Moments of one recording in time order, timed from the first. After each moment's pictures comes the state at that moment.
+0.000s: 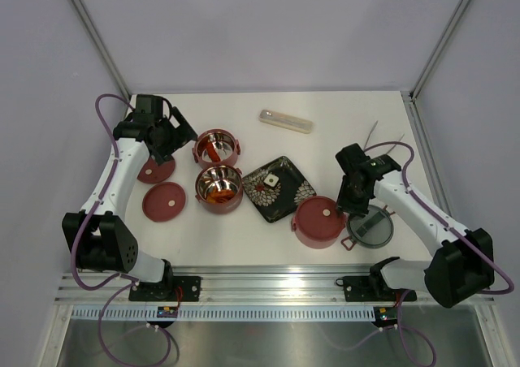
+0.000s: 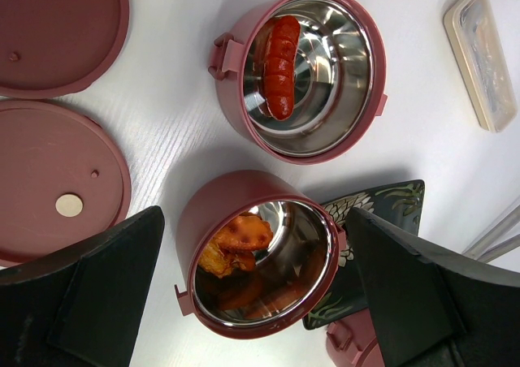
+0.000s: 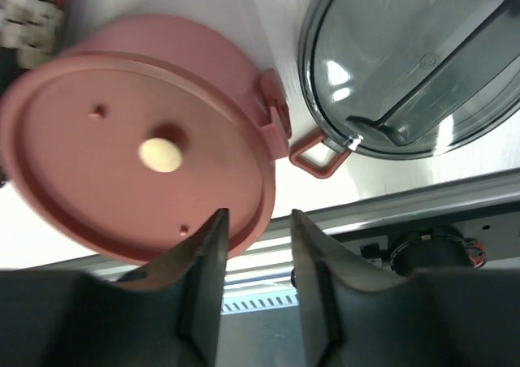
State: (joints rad) left arm -0.06 1.46 1.36 -0.82 0.02 -0.70; right arm 0.41 1.28 0.97 -1.11 0.07 0.74
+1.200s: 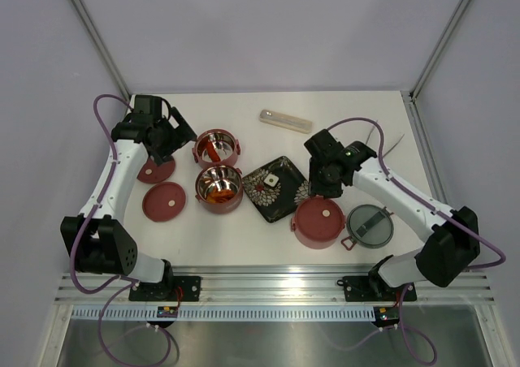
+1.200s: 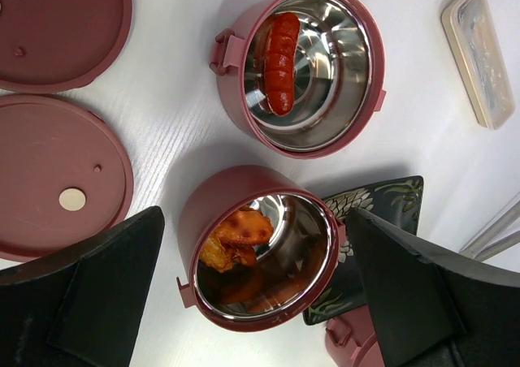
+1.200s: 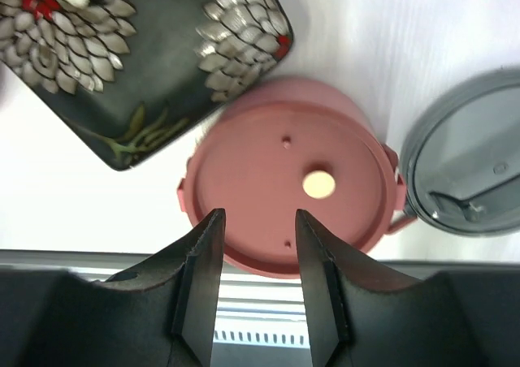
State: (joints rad) left arm -0.06 1.44 1.36 -0.84 0.02 -0.70; right arm 0.64 1.42 1.24 -1.04 0.15 0.68
